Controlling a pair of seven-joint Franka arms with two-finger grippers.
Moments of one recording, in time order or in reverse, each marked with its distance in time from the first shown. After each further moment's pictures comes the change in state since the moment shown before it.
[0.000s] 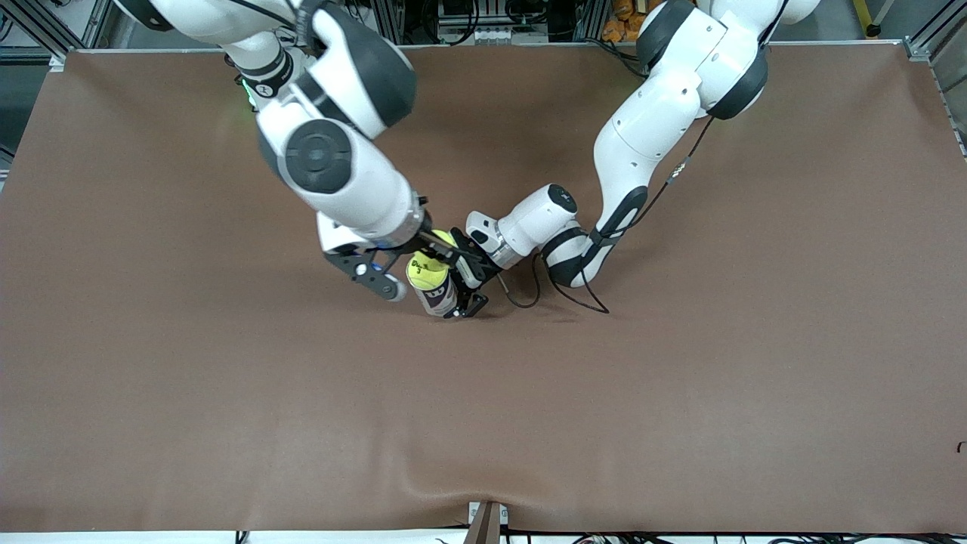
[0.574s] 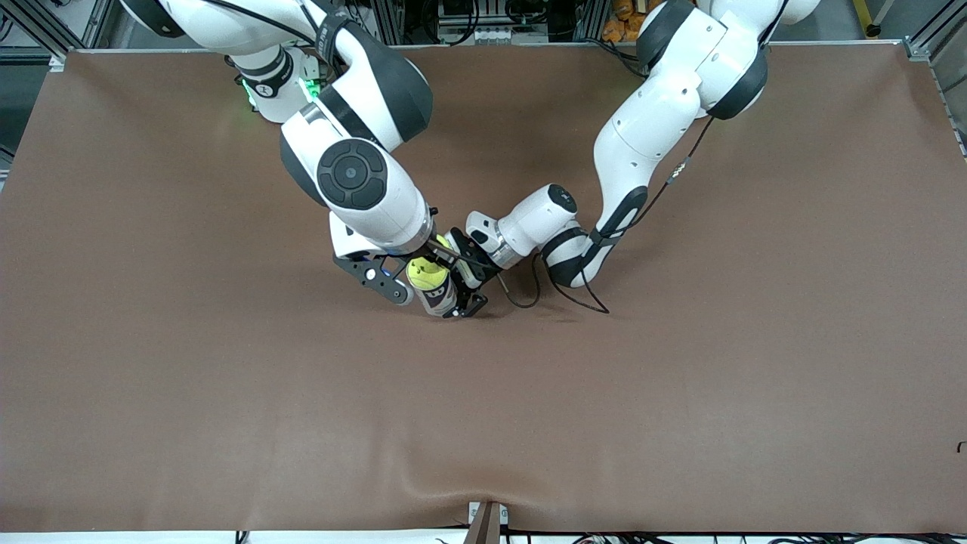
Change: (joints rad) left arm 0.000 0.000 0.000 0.001 0.000 0.001 0.000; right arm 0.002 0.019 -0.024 0.003 -0.020 -0.050 -0.001
